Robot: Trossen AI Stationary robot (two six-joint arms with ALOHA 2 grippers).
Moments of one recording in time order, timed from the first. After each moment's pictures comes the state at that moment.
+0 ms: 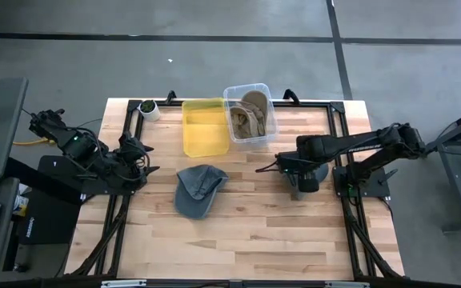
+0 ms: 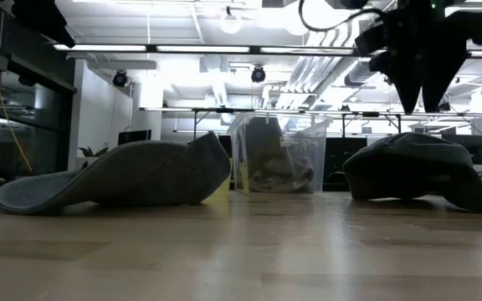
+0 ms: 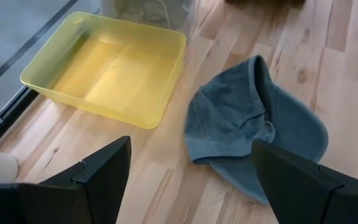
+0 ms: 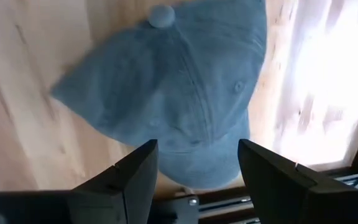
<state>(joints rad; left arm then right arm) -0.58 0.74 1.00 -1.27 -0.70 -0.82 0.07 1.41 1.15 -1.38 0.21 0.09</state>
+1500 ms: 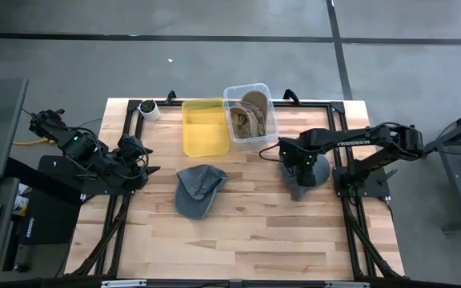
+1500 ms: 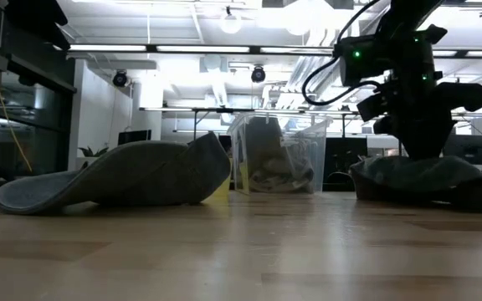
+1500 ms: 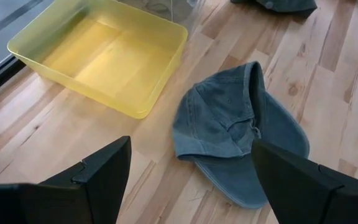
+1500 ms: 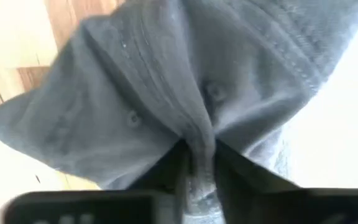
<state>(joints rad) -0.58 0.74 1.00 -1.27 -0.67 -0.98 -0.22 1.41 0.82 -1.01 0.00 -0.15</state>
